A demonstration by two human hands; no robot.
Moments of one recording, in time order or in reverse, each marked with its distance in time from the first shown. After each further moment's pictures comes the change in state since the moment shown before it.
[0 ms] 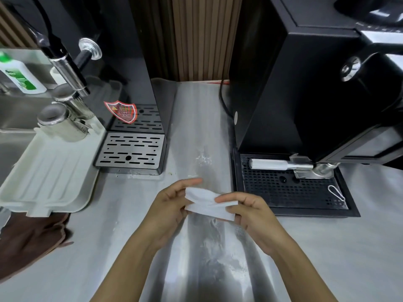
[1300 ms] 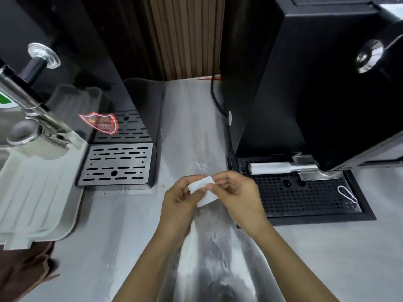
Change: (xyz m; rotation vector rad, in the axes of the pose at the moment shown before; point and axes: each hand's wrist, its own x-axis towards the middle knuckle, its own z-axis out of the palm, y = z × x) left_hand 0.048 -0.003 0.032 0.114 0.119 0.196; right_hand 0.064 -0.010 0.015 -0.381 0.293 -0.338
